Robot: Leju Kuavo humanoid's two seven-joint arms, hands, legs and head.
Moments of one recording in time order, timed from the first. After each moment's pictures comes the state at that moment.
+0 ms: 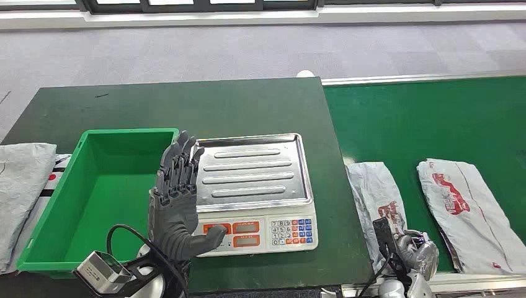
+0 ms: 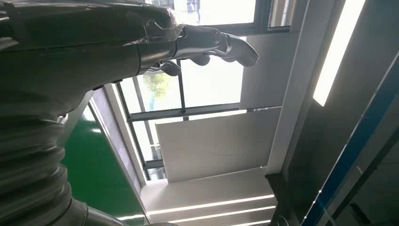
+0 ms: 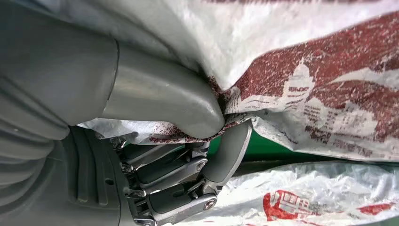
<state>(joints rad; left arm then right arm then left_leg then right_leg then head) 0.00 -0.23 -0.39 -1.71 -0.06 -0.15 -0.70 -0.20 0.23 -0.77 -0.75 1.43 -0.59 -0.04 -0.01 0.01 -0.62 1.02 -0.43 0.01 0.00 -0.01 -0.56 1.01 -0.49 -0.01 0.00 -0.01</state>
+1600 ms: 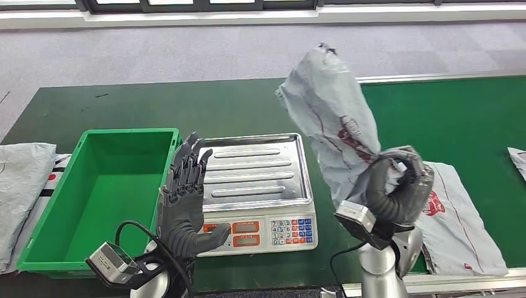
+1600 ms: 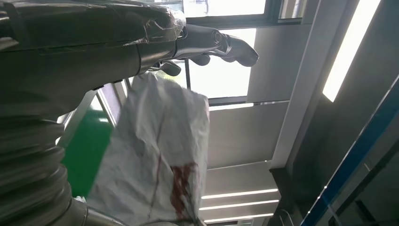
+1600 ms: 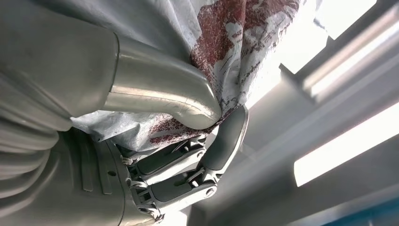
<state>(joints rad) -0.02 -0.23 -0.39 -1.66 -0.03 -0.18 -0.70 -0.08 0.32 -0.05 -1.55 0.95 -0.70 -0.60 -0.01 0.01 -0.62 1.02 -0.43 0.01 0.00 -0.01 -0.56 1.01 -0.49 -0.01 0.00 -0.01</state>
